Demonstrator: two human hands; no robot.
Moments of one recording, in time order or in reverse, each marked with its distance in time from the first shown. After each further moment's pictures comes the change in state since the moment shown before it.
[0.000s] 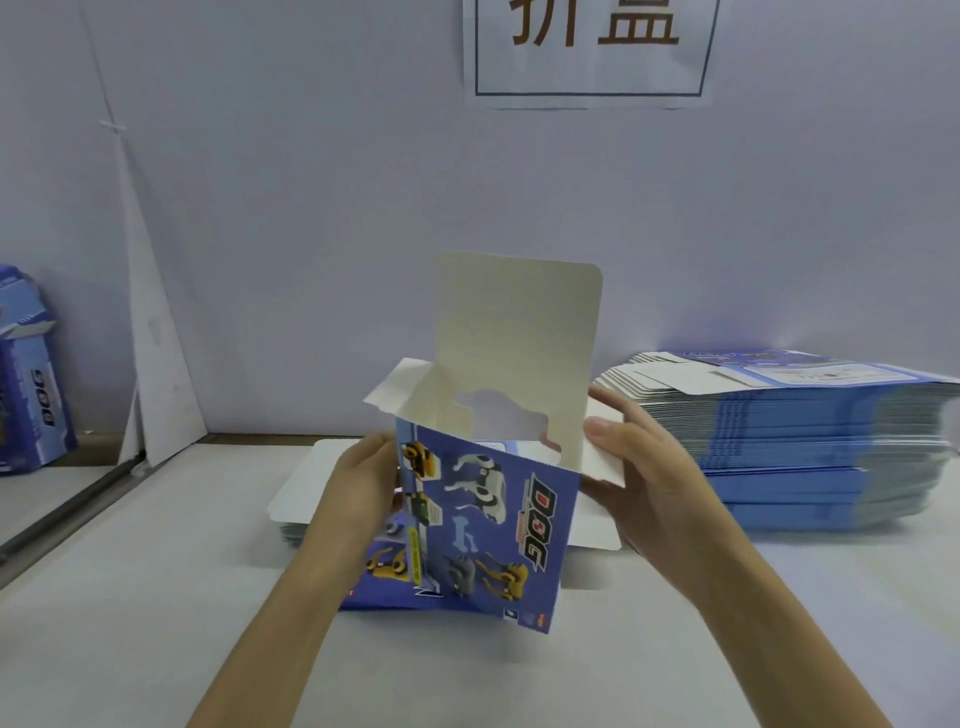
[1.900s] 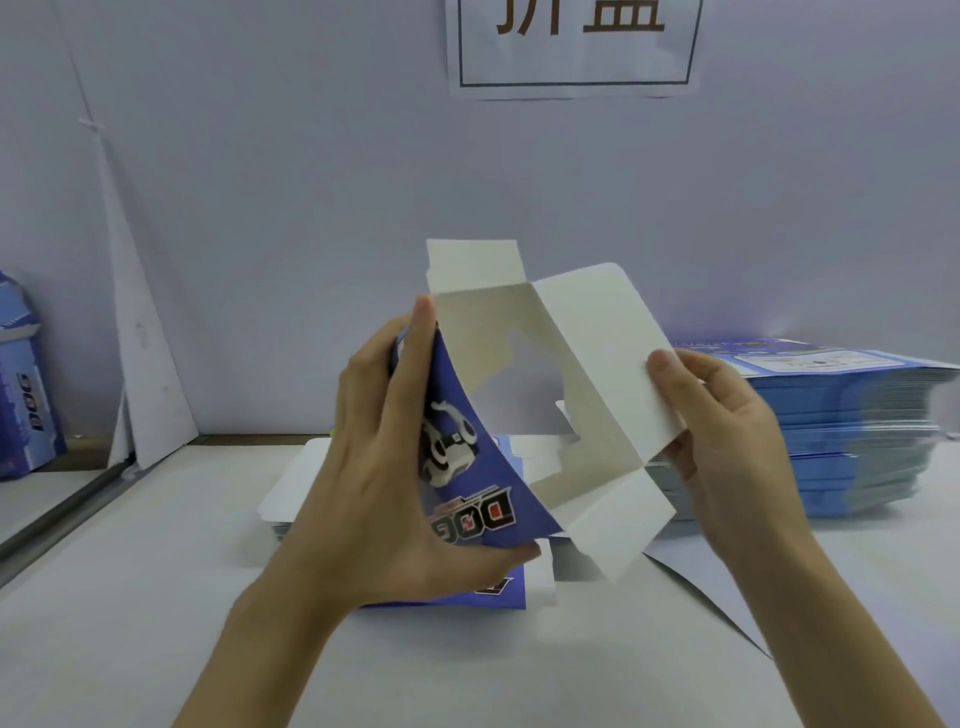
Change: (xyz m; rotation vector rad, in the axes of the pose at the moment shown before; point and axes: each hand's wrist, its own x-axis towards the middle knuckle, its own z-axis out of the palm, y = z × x) left_hand -0.050 0.049 0.011 0.726 -0.182 0.977; right_hand -0.010 -0.028 -0.013 -0.153 0.423 -0.249
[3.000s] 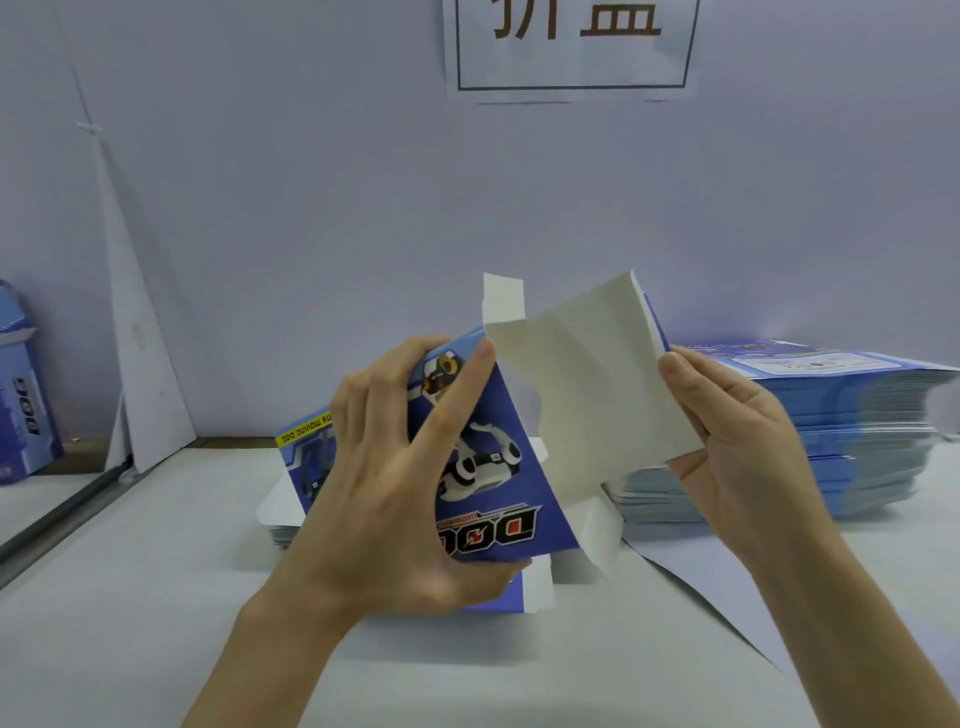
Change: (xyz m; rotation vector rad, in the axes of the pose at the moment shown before) left_hand -0.002 -0.004 0.006 0.286 -0.001 0.085; right_hand -0.003 -0.015 -0.002 0.192 -0.186 0.052
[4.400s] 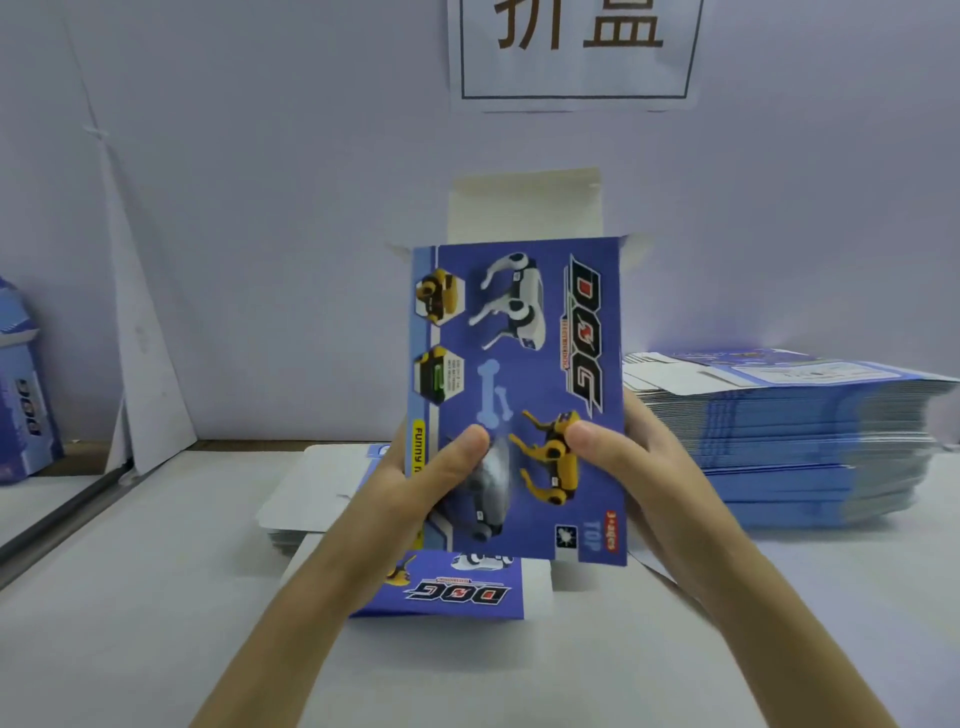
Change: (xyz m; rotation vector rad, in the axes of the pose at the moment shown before) left_hand 0.000 -0.008 0.018 -1.200 -0.168 -0.820; right_hand -0.004 0.030 0.014 -0.193 -0.319 0.086
